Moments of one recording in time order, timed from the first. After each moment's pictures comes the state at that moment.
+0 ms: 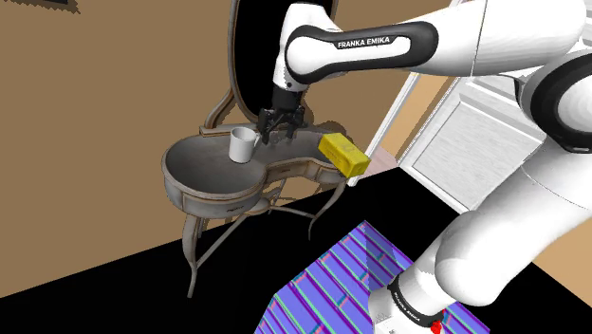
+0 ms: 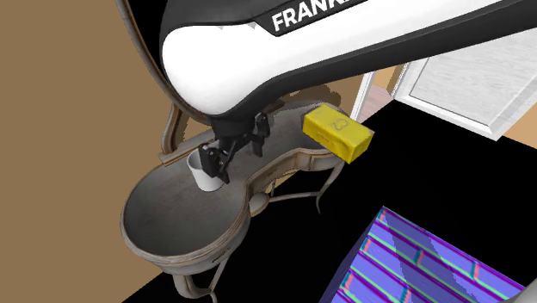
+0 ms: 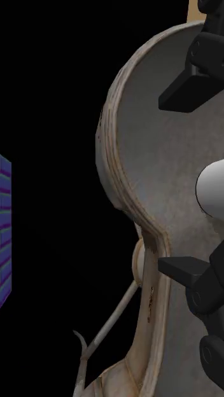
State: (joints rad) arm 0.04 0.00 0.15 -2.01 -0.01 1.96 0.22
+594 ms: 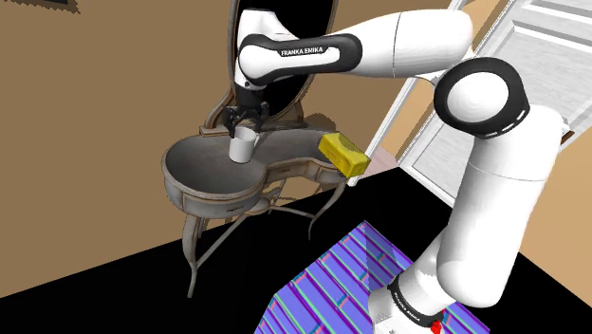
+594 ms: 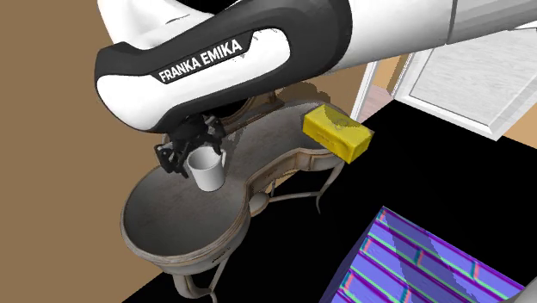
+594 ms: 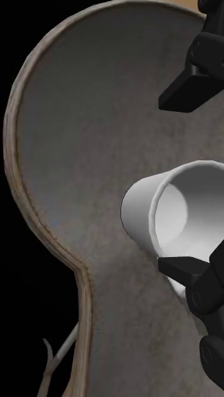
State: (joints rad) arm 0.09 0.37 0.15 -1.62 -0.11 1.95 0.33
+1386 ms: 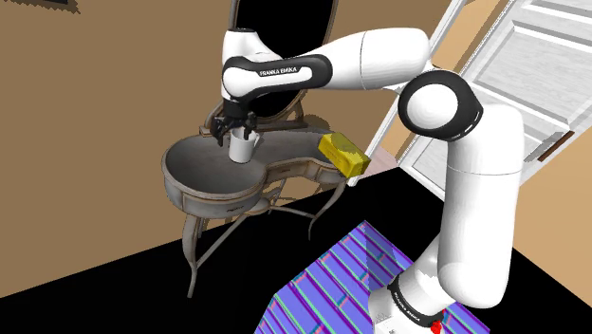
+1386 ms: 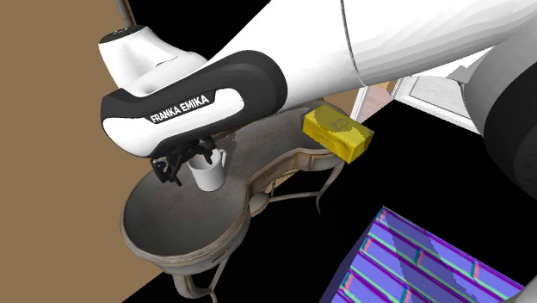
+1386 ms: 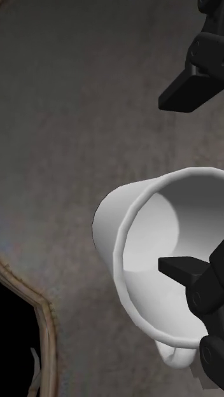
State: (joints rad) arm 0.11 0.54 0.14 -1.50 -0.15 2.01 0.37
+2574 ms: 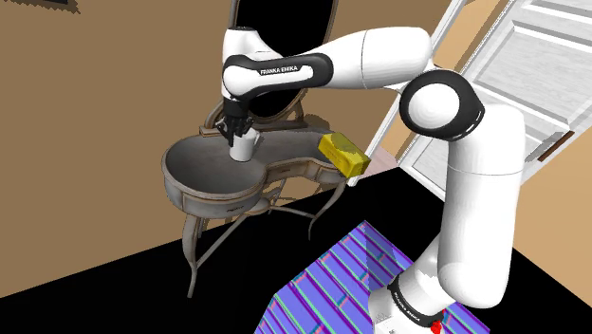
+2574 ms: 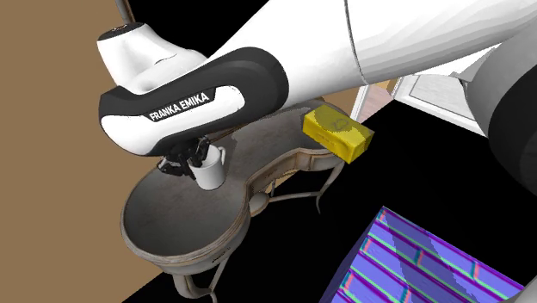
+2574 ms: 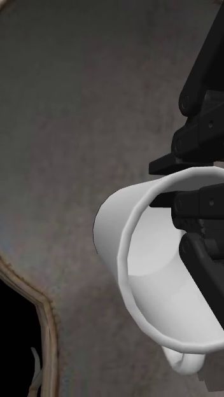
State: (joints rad) arm 0.11 0.54 0.14 -1.50 -0.15 2.00 0.37
